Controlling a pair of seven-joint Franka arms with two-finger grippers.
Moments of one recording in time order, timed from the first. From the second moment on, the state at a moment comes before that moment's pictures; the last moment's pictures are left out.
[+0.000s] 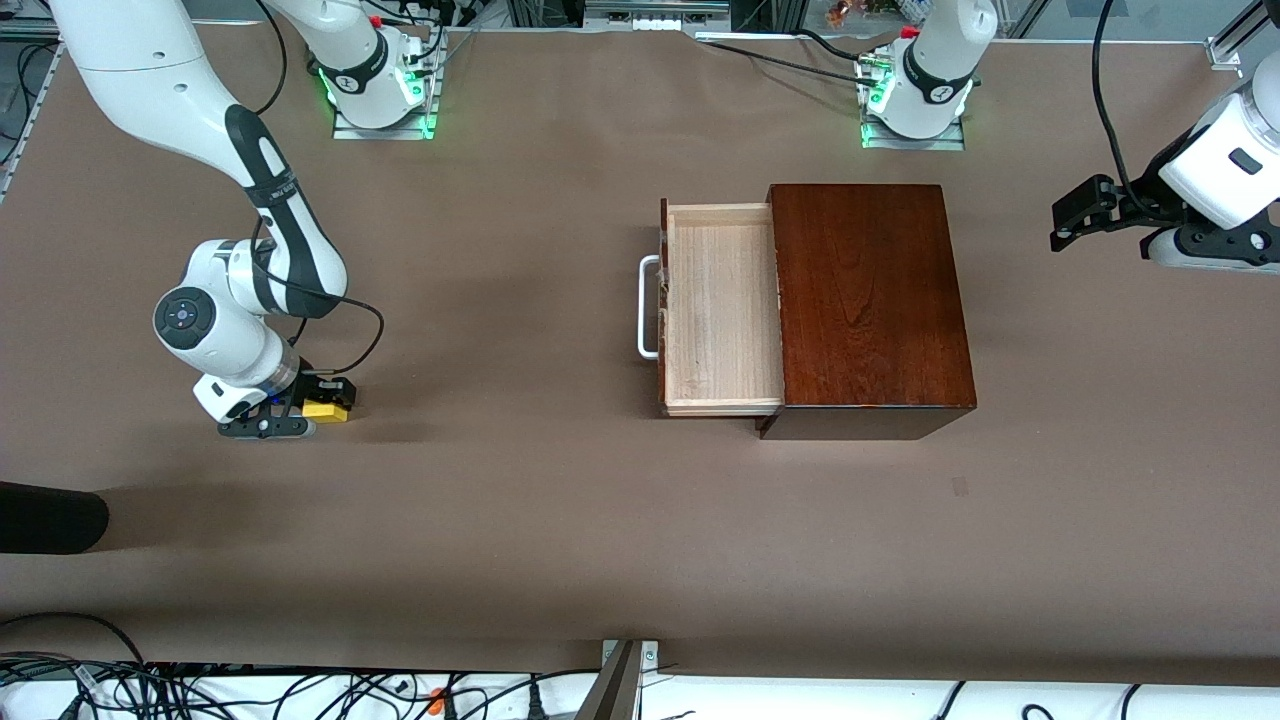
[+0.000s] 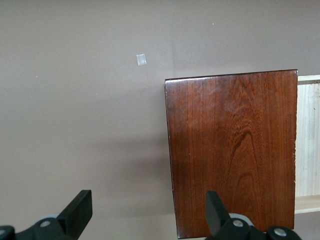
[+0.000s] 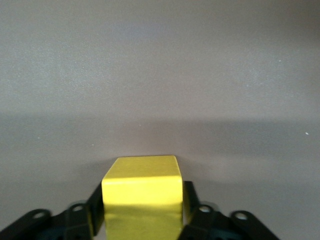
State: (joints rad) left arm -0.10 0.01 0.03 -1.58 -0.01 1.54 -0.01; right arm 0.09 0.55 -0.07 -1.99 0.01 2.59 -0.01
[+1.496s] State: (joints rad) left arm -0.10 0.02 0.03 -1.58 -0.01 1.55 0.01; right arm 0.35 0.48 -0.02 -1.44 0.23 1.77 0.69
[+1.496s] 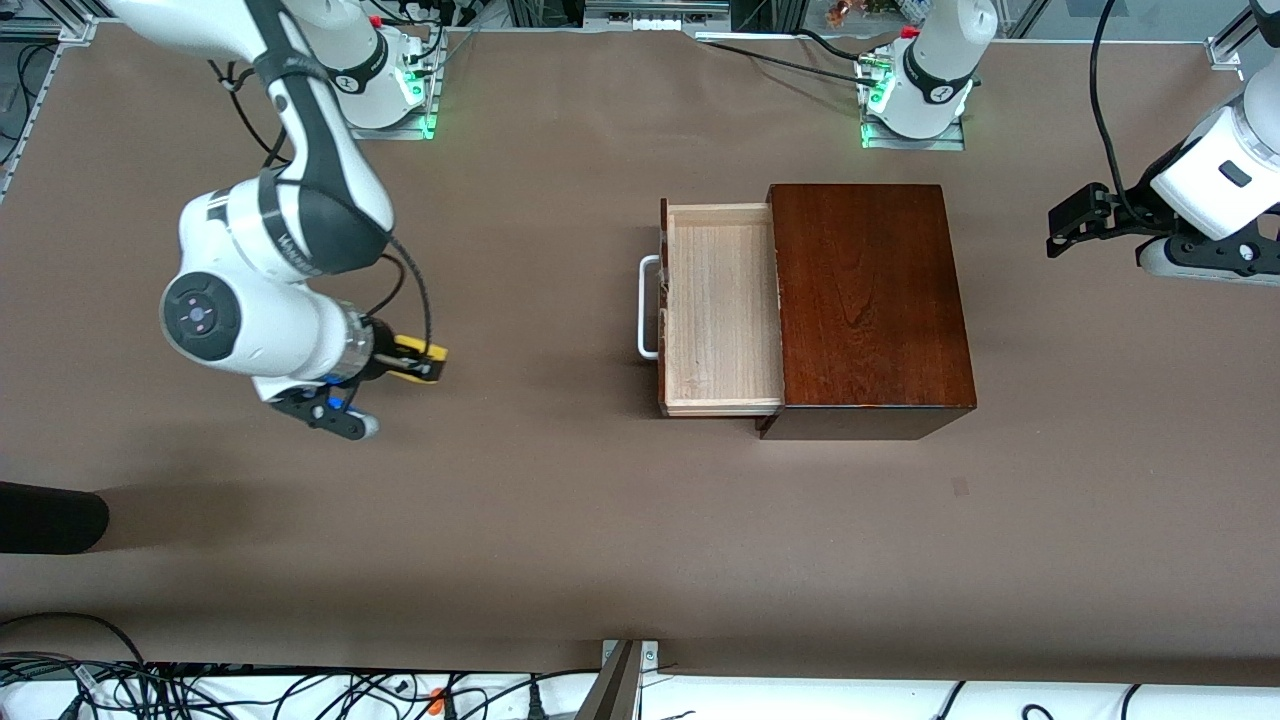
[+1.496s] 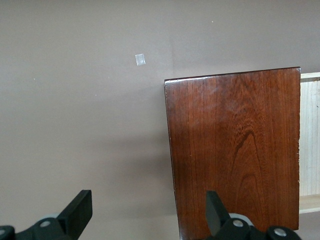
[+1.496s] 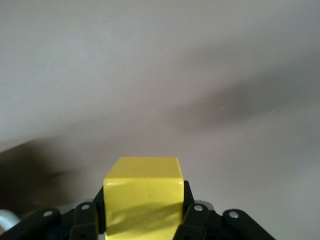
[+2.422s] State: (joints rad) left arm -0.10 0.02 0.03 -1.58 -0.01 1.55 0.01; right arm 0.71 0.50 -0.02 -1.31 0.35 1.84 1.66
